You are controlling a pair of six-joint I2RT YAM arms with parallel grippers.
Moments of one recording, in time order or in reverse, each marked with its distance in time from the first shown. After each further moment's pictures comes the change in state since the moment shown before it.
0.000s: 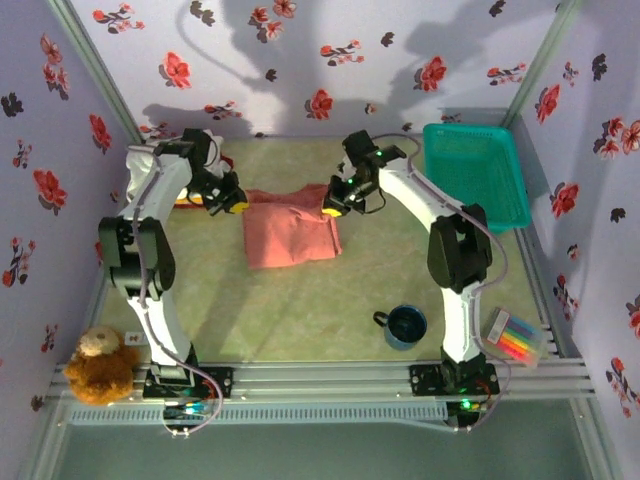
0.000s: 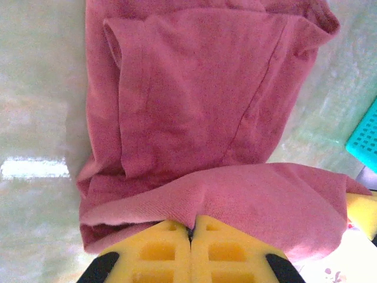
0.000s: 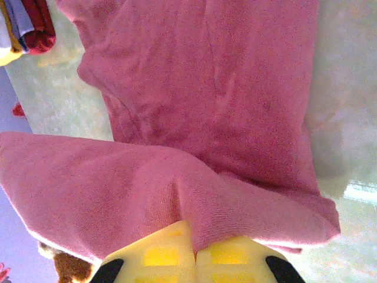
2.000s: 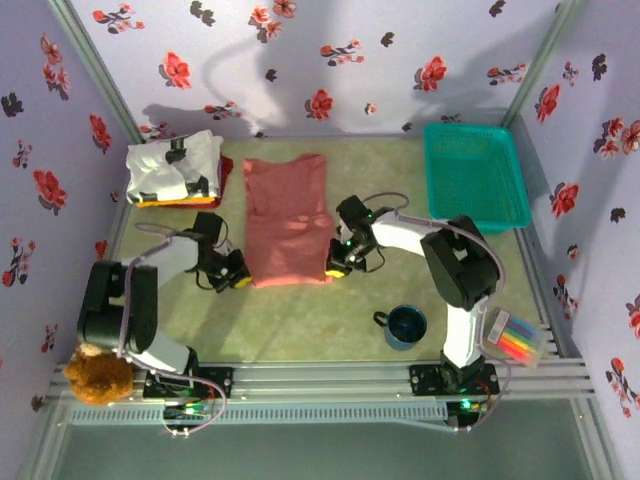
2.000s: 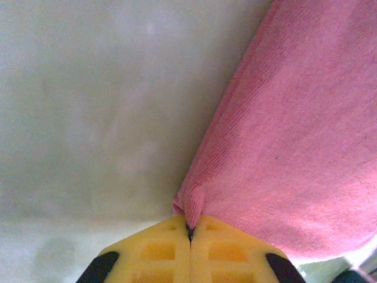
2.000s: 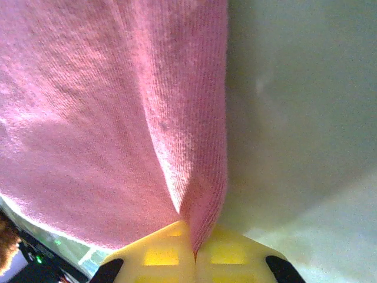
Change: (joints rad) left arm -0.117 -0.435 -0.980 0.558 -0.120 -0.205; right arm 0.141 -0.187 -0.696 0.379 0.021 0.041
